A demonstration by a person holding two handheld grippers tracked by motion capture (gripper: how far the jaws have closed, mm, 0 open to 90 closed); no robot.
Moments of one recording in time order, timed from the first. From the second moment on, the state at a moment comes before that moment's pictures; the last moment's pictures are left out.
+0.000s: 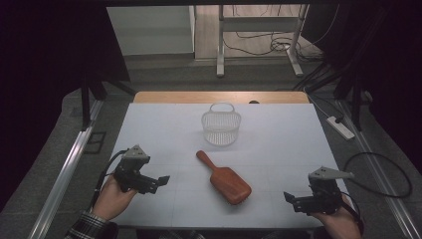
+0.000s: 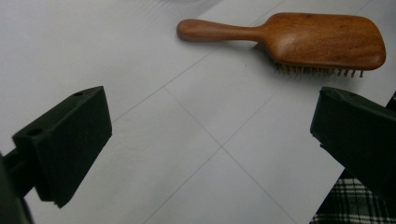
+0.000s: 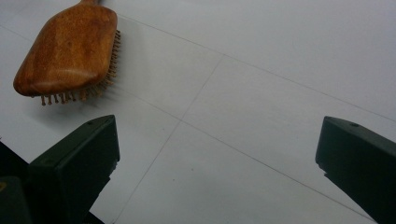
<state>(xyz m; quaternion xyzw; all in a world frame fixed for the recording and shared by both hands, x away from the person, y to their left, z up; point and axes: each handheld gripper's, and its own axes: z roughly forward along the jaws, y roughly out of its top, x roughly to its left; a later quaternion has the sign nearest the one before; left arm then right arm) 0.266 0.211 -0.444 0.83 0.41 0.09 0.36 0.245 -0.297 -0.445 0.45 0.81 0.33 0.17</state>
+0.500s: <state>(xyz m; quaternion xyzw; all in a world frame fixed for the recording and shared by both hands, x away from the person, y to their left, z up) 0.287 0.189 -0.442 0.85 0.38 0.08 0.35 0.245 -0.297 -0.445 0.45 0.81 0.33 0.16</state>
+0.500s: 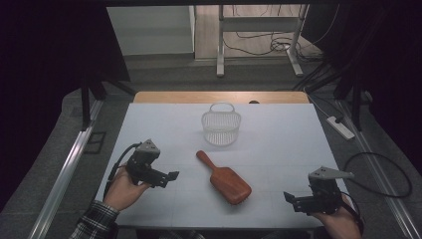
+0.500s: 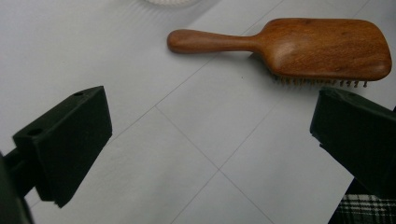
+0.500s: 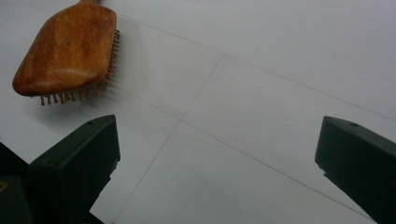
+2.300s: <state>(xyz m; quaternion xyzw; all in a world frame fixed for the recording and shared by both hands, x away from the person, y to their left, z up) 0.368 0.099 -0.453 0.90 0.31 0.05 0.31 0.245 -0.297 -0.445 0.45 0.81 0.33 0.16</state>
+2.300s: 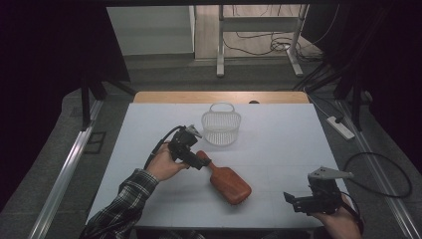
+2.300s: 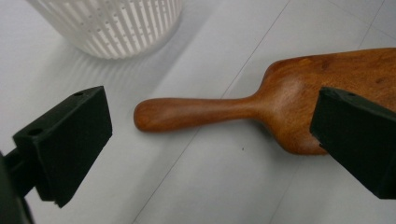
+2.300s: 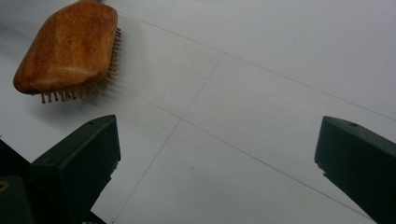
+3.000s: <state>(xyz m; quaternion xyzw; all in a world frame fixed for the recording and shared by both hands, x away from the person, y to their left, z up) 0.385 0.077 -0.455 0.91 0.30 0.04 0.30 0.245 -0.296 -0.445 0.45 0.82 0.33 0.16</state>
